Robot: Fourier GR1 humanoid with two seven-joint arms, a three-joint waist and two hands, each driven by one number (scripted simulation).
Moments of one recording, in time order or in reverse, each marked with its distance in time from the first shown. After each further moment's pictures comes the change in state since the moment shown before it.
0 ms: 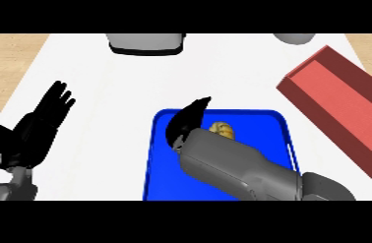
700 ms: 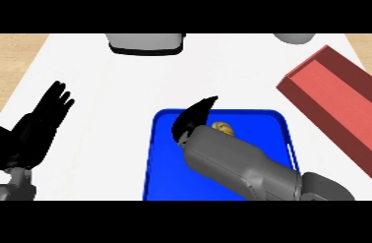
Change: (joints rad) left arm 0.006 -0.009 0.016 -0.008 -0.011 -0.017 0.009; right arm 0.004 0.001 0.008 0.076 0.009 0.012 -0.013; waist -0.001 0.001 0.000
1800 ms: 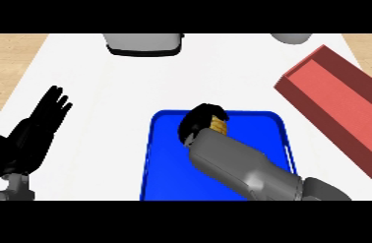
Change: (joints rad) left arm 0.038 -0.031 0.038 -0.016 -0.025 -0.036 -0.011; right arm 0.054 0.002 -0.016 0.034 0.151 -0.003 -0.063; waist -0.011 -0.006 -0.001
